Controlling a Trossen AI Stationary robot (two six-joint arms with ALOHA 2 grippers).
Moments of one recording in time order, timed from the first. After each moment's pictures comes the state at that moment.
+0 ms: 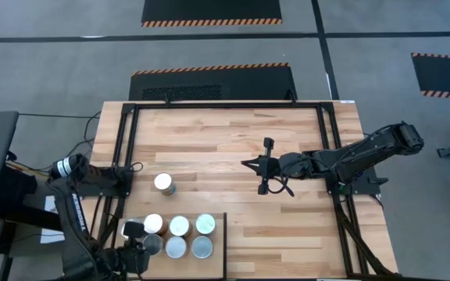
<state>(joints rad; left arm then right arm) -1.16 1.75 1.62 -1.37 -0.47 -0.99 0.20 1.28 0.79 0.16 0.45 -0.19</state>
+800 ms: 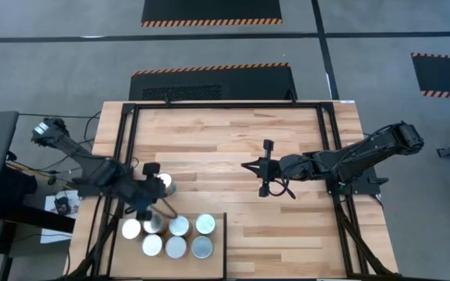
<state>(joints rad) -0.60 1.08 0.97 -0.97 -0.32 -0.44 0.22 1.28 0.79 0.16 0.45 -0.22</state>
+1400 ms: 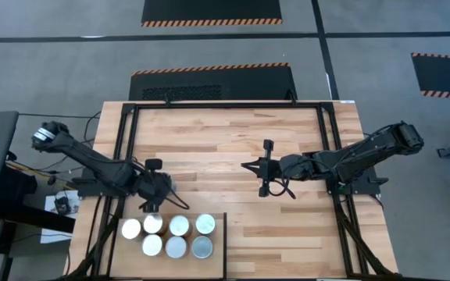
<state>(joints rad) -0.44 1.16 0.80 -0.98 -0.28 -0.39 0.22 1.28 0.79 0.16 0.45 -0.22</state>
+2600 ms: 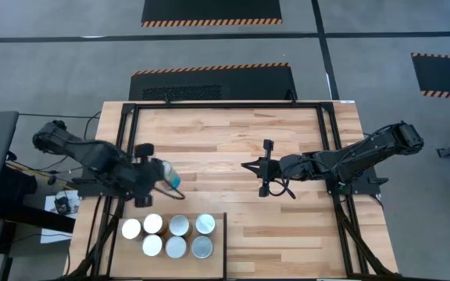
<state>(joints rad) -0.46 1.23 1.41 -1.42 -0.33 -0.45 0.22 1.28 0.79 0.16 0.45 -0.22</state>
